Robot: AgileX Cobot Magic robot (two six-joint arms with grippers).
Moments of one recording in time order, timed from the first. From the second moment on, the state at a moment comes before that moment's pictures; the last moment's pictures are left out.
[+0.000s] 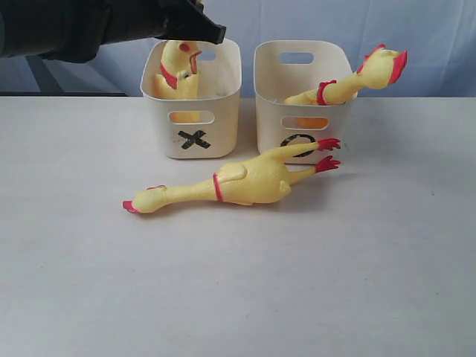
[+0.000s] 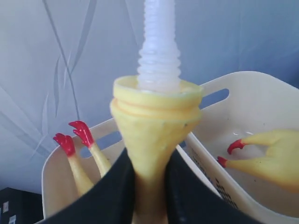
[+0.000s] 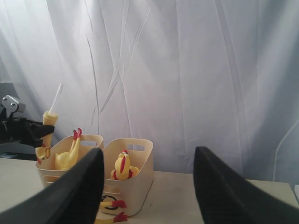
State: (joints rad) left arm -0.46 1.85 -1.45 -1.21 -0.05 1.35; right arm 0.84 0.20 -1.29 -0.62 1.22 0.29
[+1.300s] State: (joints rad) left arm -0.39 2.08 -1.63 -1.21 0.02 1.35; right arm 0.84 0.20 -1.29 -0.62 1.22 0.29
